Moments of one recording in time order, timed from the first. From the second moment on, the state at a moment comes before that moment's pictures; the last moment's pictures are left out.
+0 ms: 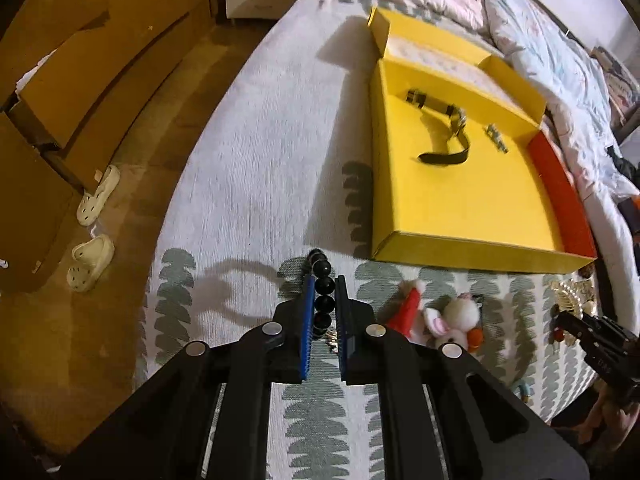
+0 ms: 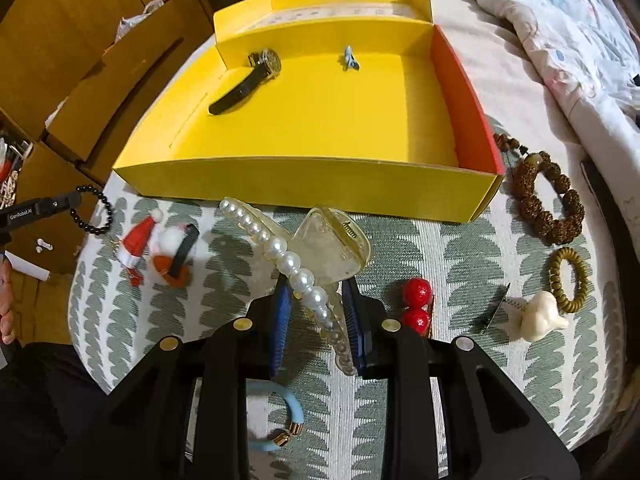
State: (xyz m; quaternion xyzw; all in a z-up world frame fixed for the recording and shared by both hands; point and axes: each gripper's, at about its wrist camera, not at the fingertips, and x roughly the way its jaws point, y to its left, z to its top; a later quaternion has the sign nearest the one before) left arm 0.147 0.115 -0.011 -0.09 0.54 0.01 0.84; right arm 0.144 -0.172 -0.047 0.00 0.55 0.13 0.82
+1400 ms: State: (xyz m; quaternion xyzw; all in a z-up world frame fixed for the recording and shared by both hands) left arm 0.266 -0.009 -0.019 -0.09 0.60 -0.14 0.78; right arm 0.333 -0.150 -0.066 0.00 0.58 0.12 0.80
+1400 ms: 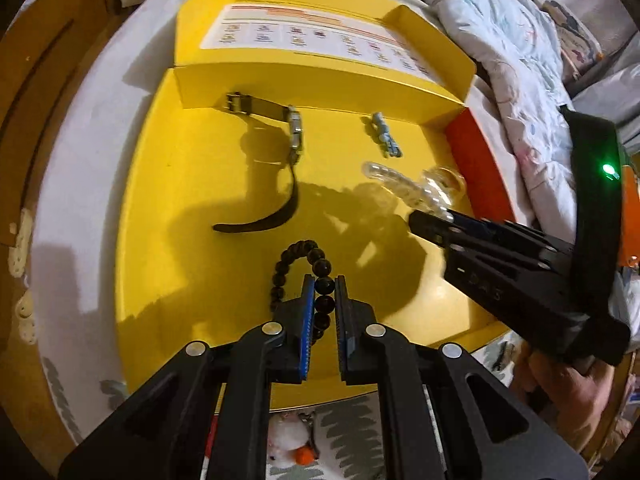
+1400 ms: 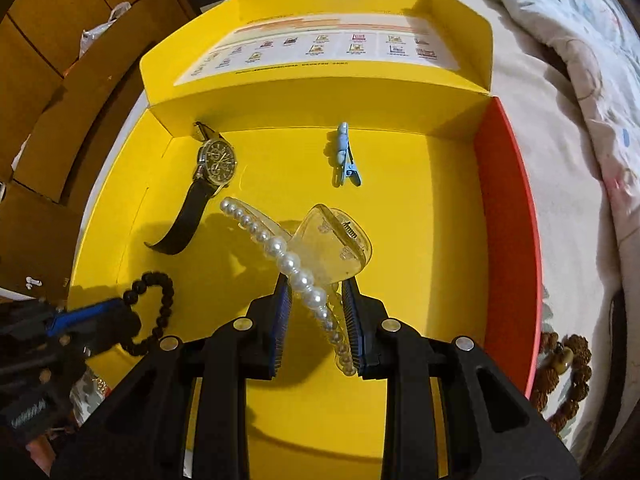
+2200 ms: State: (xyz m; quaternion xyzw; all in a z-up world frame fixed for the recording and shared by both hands) left arm 0.279 0.006 -0.042 -0.06 0.59 -0.08 0.80; right arm 0.348 -0.146 -0.078 -0.03 0.57 0.09 0.82
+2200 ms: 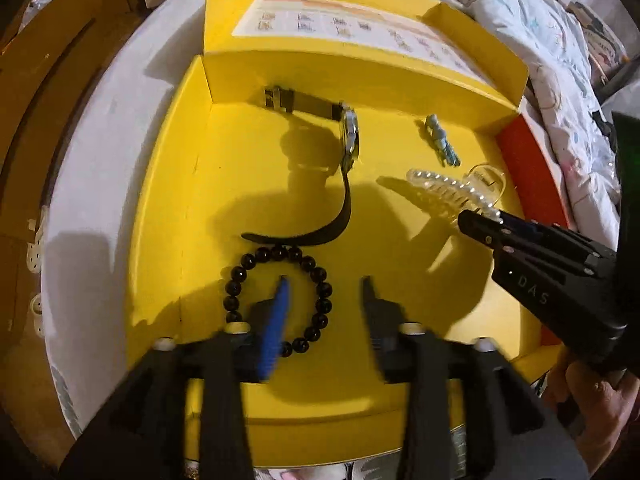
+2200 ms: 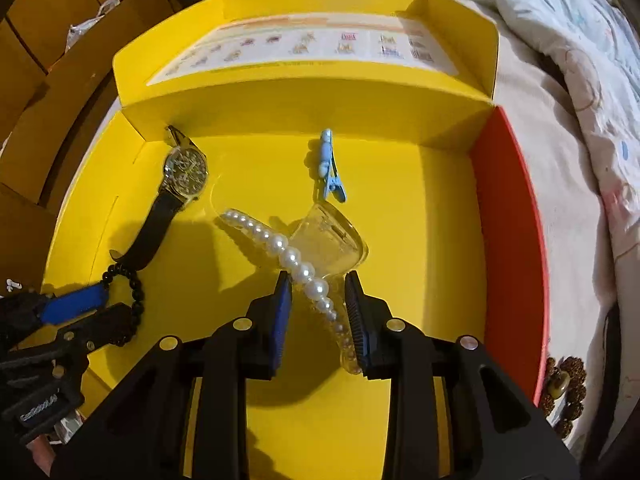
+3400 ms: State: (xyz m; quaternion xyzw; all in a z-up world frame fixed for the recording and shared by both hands) left arm 0.145 0.062 -0.014 -0.04 0.54 -0.06 0.84; right arm 0.124 -0.132 -0.018 -0.05 0.56 0.18 0.80
